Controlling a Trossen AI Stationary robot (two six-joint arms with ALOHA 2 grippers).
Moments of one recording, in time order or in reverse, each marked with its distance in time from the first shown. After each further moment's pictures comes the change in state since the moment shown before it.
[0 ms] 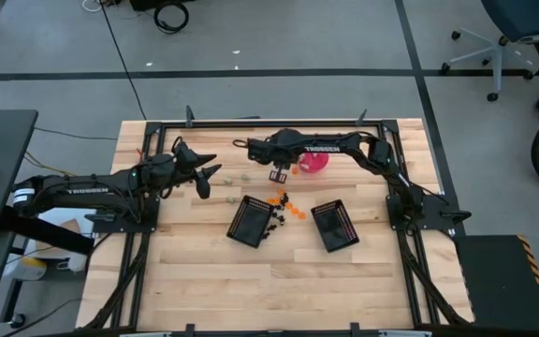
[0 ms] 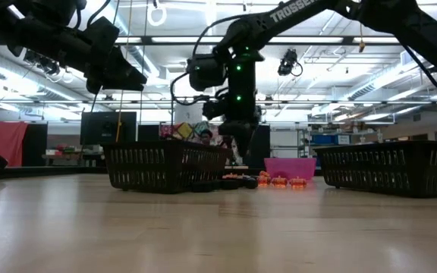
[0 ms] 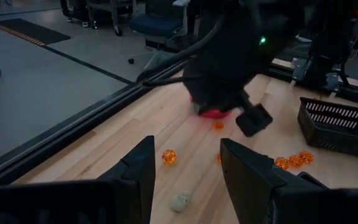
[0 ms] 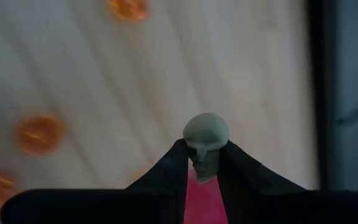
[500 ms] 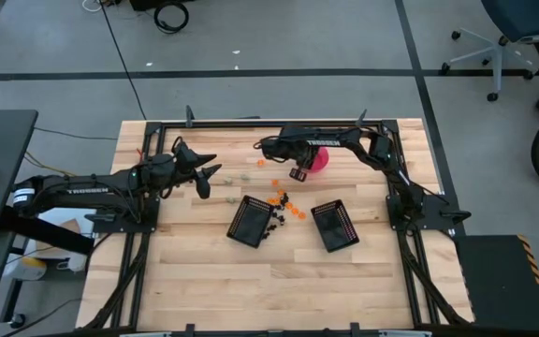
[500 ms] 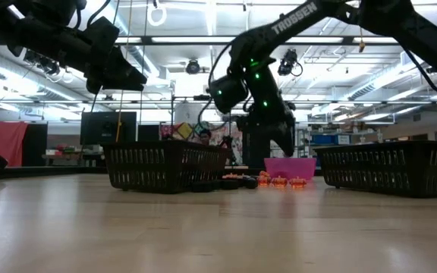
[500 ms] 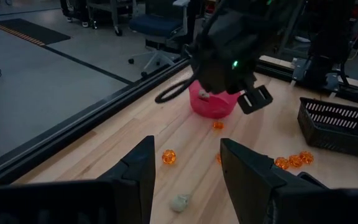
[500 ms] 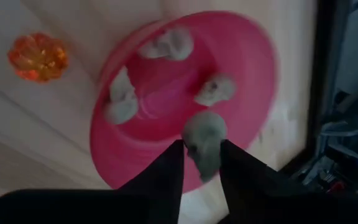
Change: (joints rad) left arm 0.000 0.000 0.000 0.000 0.000 0.000; right arm -0.077 -0.002 -0.078 -0.312 -0.031 0.194
